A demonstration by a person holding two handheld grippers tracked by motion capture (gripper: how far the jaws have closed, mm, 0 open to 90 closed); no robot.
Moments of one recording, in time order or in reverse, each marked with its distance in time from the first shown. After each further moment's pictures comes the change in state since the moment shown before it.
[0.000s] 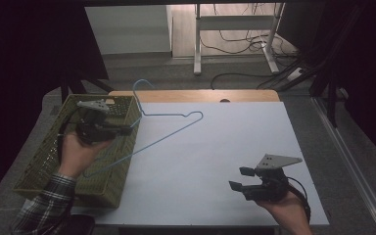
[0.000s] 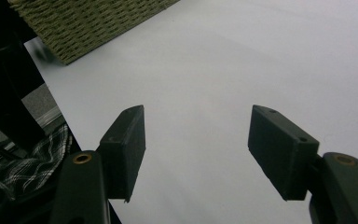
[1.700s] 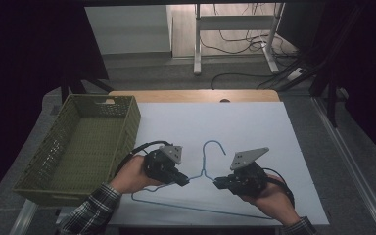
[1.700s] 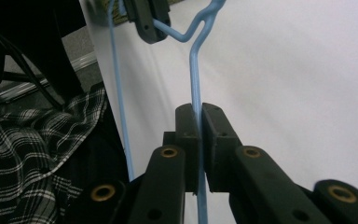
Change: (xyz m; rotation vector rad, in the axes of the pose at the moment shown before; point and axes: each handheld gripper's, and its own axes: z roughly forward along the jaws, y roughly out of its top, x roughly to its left) left arm -0.115 0.006 0.136 0.312 -0.466 0.481; right arm 0.021 0.035 0.033 0.171 0.184 -0.211
